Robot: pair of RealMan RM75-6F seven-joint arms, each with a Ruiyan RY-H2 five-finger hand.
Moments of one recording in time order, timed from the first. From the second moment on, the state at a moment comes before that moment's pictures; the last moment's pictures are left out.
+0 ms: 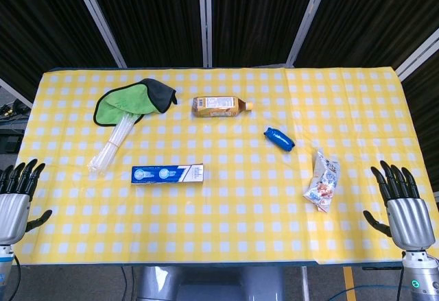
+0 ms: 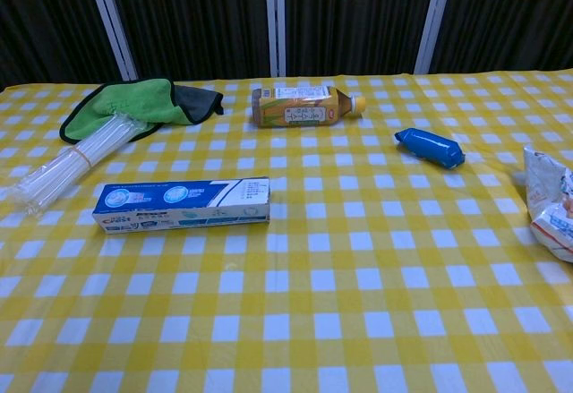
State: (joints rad) left arm -0.07 -1.18 -0.03 -1.63 1.51 1.52 0.25; right arm 0.08 -1.18 0.07 -1.53 -1.60 1.58 -0.07
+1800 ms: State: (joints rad) left arm -0.56 -1.44 -0.20 -1.72 0.93 1.02 0.83; right arm 0.08 -1.11 0.07 -1.57 -1.57 1.55 0.14
